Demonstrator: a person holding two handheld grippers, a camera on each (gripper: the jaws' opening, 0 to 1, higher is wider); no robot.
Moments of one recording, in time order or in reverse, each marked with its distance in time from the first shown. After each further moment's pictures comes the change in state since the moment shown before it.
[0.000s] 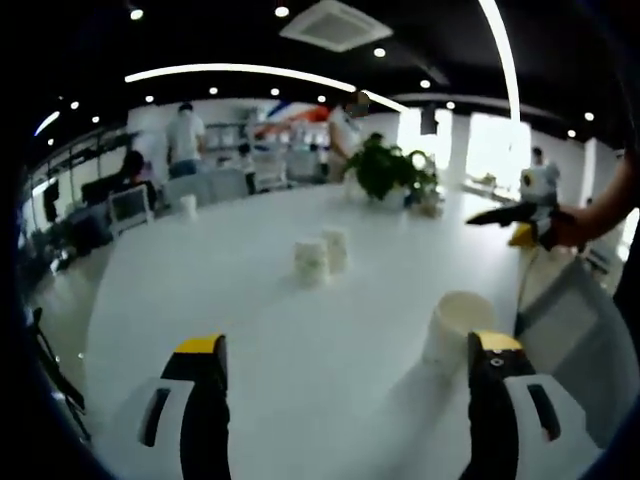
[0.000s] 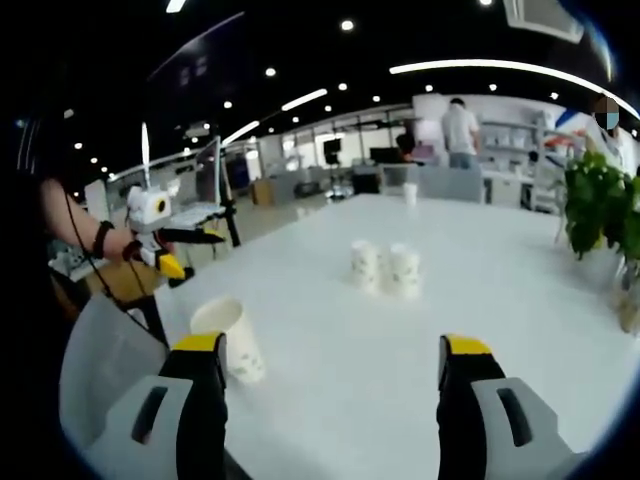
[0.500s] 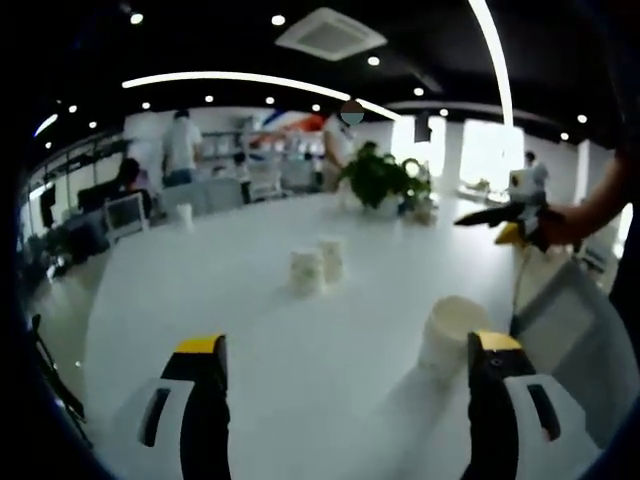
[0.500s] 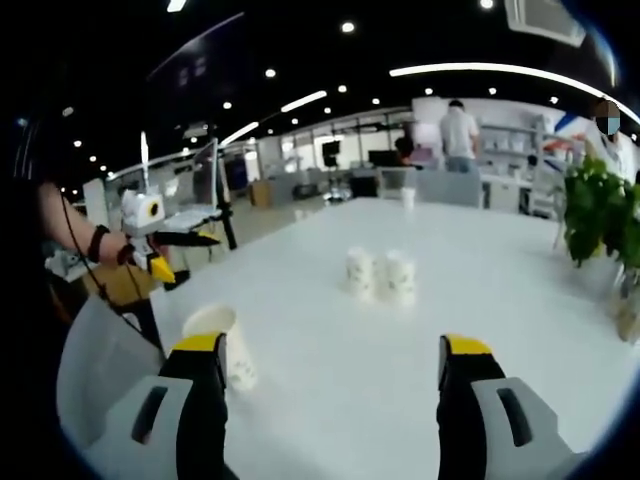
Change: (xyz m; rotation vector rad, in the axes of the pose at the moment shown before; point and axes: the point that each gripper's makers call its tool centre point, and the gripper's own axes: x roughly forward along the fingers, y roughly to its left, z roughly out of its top) left arm 0.000 -0.002 0.006 0.037 -0.026 -0.026; right arm 0.009 -0.008 0.015 -0.019 -0.011 -0.013
